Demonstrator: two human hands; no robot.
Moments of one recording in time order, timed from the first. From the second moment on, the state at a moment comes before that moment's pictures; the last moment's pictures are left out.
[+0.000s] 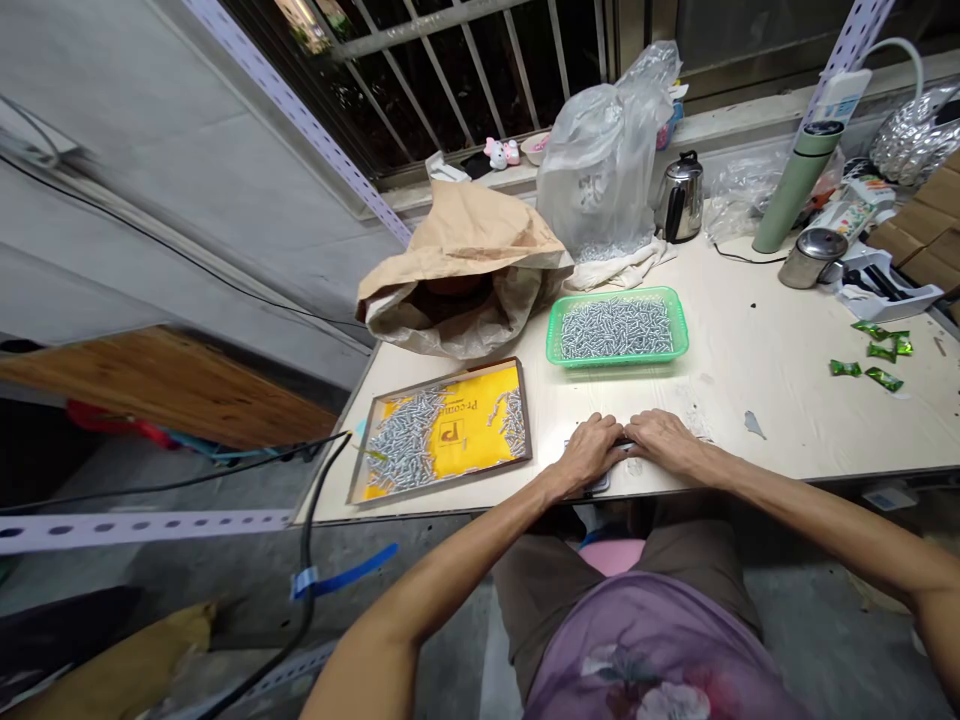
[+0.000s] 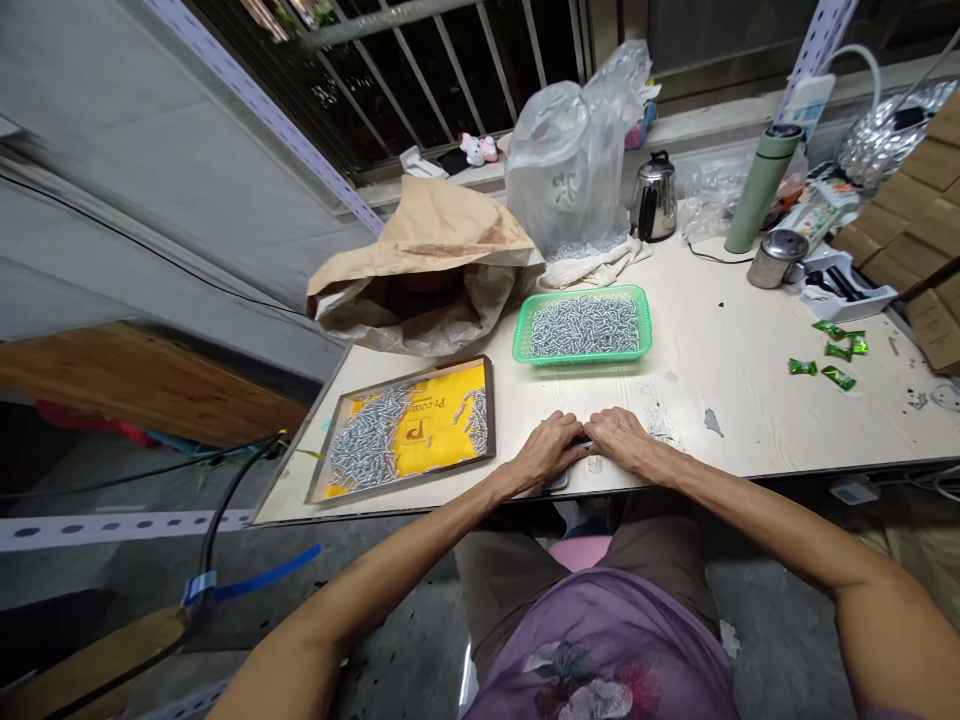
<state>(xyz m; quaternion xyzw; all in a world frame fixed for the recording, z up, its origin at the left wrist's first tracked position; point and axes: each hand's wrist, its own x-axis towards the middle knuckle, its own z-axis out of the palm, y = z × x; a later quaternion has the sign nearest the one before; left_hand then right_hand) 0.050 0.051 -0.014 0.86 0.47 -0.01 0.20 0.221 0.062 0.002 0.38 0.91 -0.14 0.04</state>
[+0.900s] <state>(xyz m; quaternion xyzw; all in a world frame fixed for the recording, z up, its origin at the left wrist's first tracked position) 0.091 -0.020 -0.052 0.84 0.48 0.15 0.20 0.157 0.074 0.014 0.19 0.98 -0.10 0.03</state>
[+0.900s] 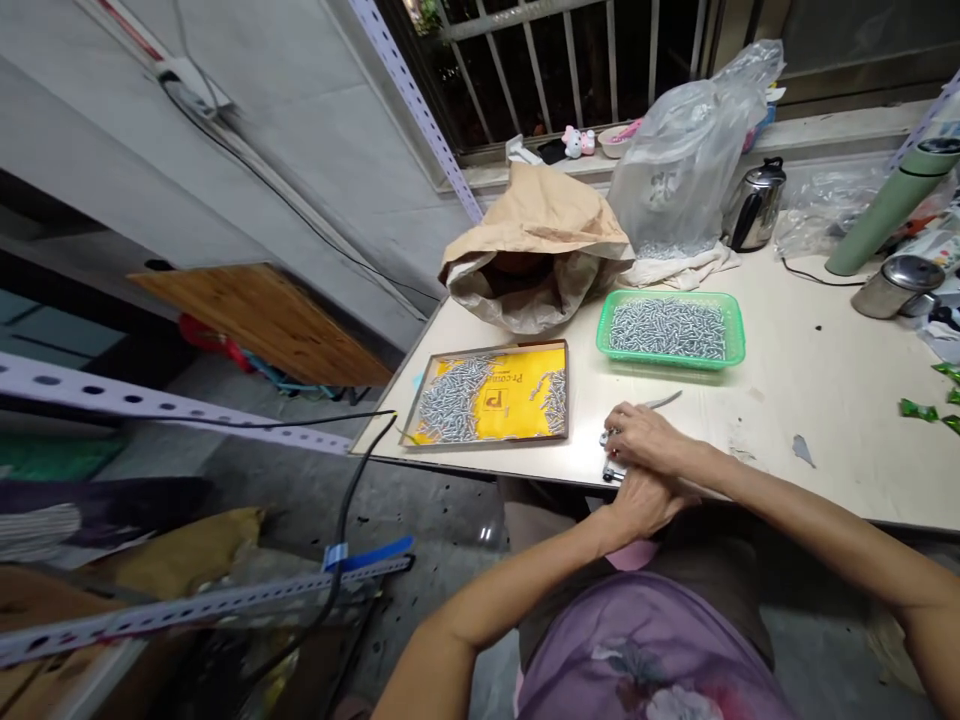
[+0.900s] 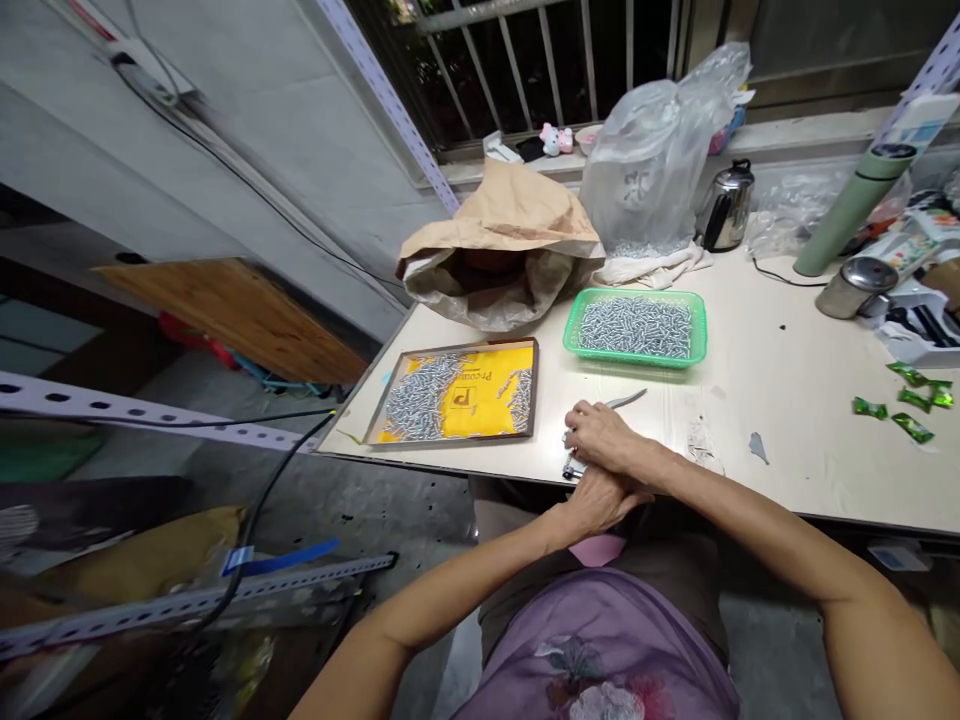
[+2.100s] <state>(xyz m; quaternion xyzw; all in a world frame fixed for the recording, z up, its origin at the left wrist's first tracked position) -0.005 0.000 -0.008 0.42 0.70 0.25 0.52 0.220 0.036 -0.004 0.40 0.91 -0.14 0.01</state>
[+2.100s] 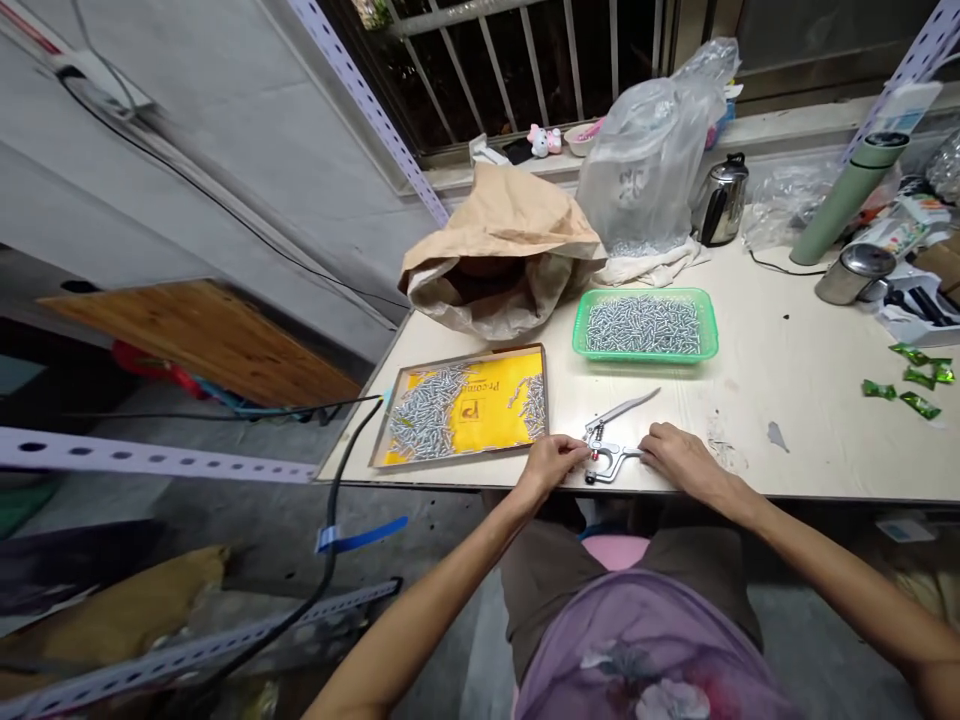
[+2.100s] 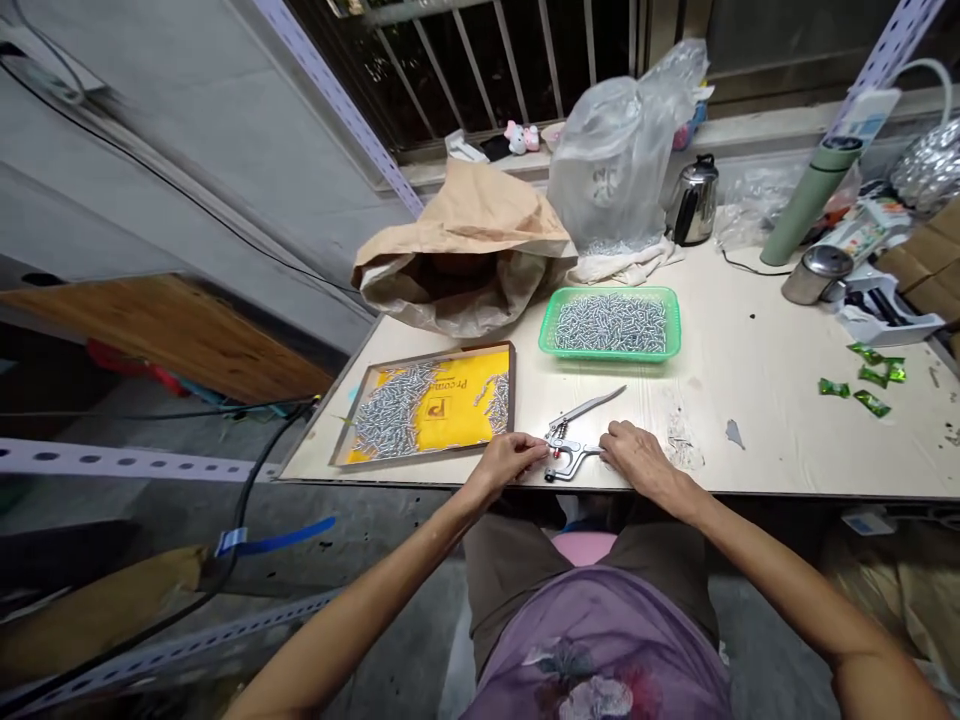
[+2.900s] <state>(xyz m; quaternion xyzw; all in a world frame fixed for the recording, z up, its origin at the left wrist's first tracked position) -0.004 0.003 -0.013 0.41 0.69 0.07 0.59 0.226 0.063 -0.006 0.37 0.92 -0.16 -0.01</state>
